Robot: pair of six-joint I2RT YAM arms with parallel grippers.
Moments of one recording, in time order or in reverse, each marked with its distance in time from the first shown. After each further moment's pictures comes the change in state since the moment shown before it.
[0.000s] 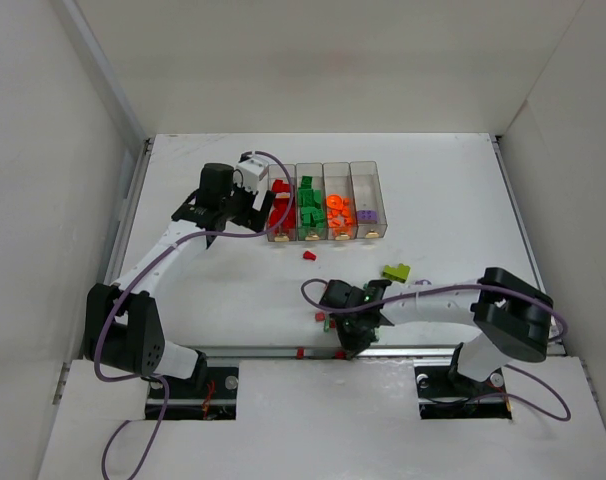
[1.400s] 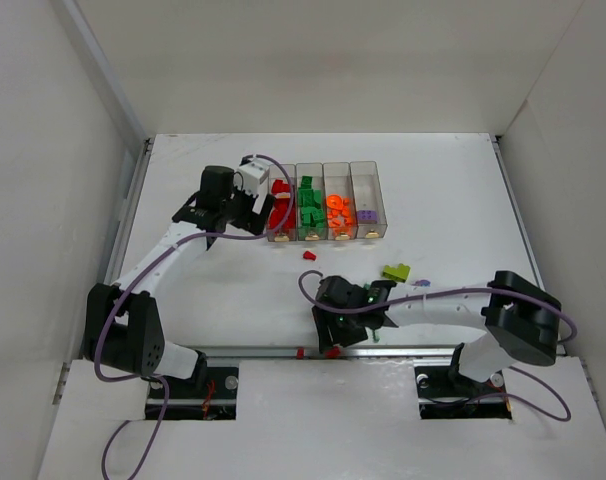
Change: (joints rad) left arm 0.000 -0.001 -0.018 -0.002 -0.001 0.014; right arm 0.009 -0.063 -0.003 0.129 0.028 0.016
